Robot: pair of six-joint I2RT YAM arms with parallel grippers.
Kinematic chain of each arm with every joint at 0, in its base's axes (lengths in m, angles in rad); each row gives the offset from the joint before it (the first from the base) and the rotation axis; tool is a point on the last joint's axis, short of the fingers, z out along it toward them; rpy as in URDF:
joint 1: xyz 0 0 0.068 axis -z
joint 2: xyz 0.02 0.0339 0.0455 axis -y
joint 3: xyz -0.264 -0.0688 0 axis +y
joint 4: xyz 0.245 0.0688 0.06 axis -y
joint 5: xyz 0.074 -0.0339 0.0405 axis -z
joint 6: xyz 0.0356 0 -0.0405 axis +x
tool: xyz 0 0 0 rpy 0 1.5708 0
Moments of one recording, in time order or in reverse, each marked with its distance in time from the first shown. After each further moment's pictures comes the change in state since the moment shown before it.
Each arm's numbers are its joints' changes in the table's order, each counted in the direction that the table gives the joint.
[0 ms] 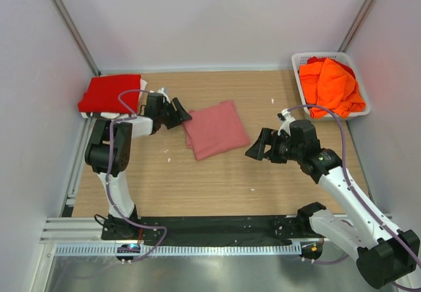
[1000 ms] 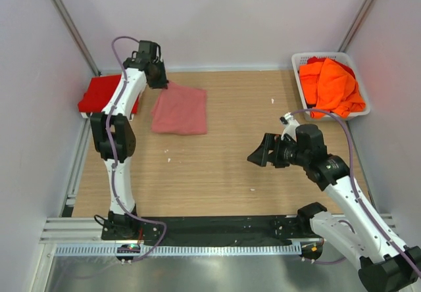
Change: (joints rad) left arm -0.056 -0.209 -0.983 -0.962 -0.242 0.328; right arm 0.000 0.104 -0.003 -0.068 -0.050 -0.050
